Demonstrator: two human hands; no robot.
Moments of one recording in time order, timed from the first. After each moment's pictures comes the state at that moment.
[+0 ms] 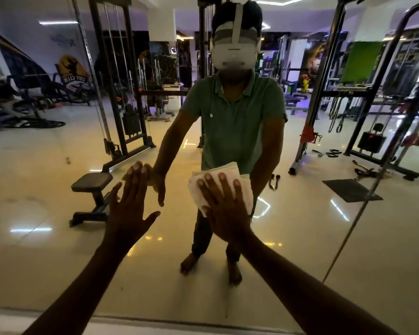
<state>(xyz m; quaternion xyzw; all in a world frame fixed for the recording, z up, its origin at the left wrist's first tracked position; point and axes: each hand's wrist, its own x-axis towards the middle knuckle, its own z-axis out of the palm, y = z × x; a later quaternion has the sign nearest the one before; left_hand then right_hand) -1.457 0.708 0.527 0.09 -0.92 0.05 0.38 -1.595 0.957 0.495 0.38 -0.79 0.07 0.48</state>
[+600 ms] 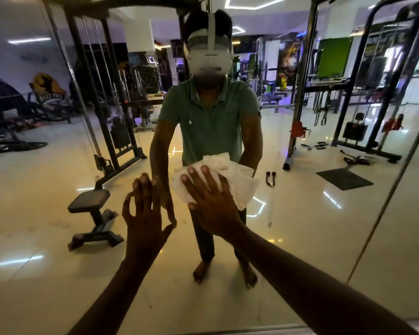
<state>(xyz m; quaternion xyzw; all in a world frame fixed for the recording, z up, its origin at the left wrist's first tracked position) -1.446 0.656 0.528 0.09 -0.91 0.09 0.39 -1.561 0.838 0.537 0.41 -0.76 0.06 0.49</state>
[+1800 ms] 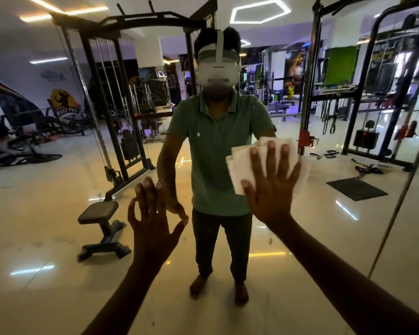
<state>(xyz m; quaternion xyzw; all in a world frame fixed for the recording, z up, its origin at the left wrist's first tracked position) -1.463 0.682 0.557 0.12 -0.88 0.06 0.45 -1.603 0.942 0.597 0.22 -0.78 0.19 0.56</state>
